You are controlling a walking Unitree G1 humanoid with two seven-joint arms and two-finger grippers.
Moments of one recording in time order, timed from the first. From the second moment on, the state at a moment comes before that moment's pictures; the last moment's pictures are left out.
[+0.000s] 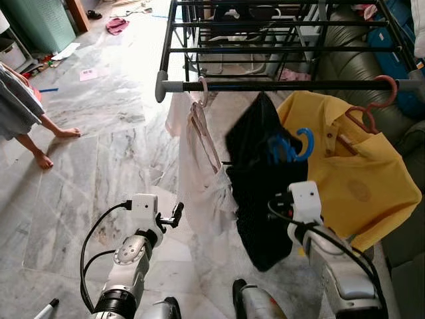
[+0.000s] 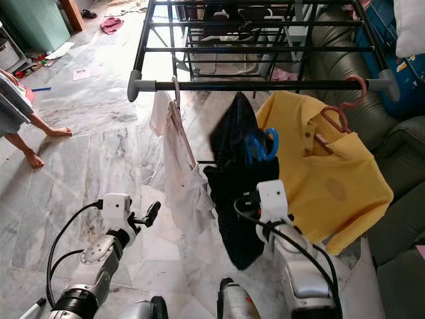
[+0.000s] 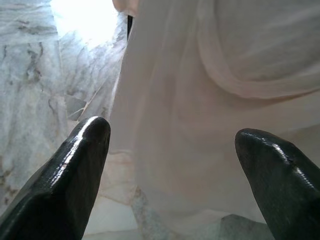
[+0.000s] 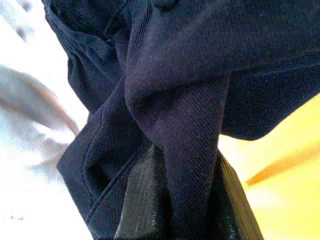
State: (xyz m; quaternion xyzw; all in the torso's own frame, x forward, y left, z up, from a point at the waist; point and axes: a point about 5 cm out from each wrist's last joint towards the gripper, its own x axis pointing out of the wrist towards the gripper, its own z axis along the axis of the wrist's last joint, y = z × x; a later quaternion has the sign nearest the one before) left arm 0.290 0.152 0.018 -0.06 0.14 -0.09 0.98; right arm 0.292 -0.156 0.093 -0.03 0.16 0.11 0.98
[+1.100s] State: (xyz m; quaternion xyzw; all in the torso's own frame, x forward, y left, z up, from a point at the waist) left arm 0.287 0.151 0.017 -0.06 0.16 -0.09 0.98; right arm 0.370 -0.154 0.129 -0.01 0.20 0.10 0.97
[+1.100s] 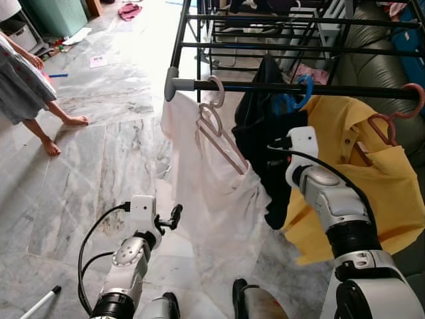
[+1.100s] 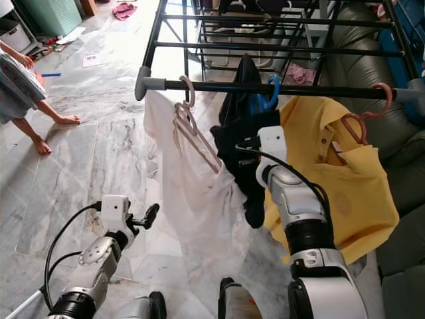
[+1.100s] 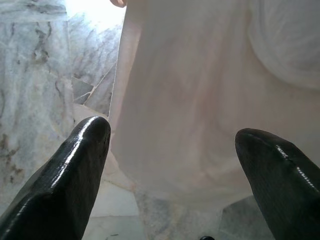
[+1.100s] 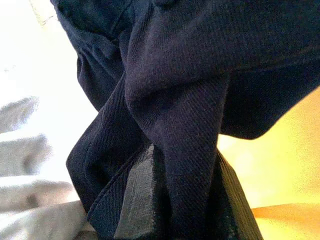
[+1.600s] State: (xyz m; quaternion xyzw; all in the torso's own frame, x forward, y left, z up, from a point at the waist) left arm 0.291 0.148 0.019 -0.07 0.16 -0.10 0.98; right arm 0.382 -0.151 0.126 -0.02 0.20 0.10 0.97
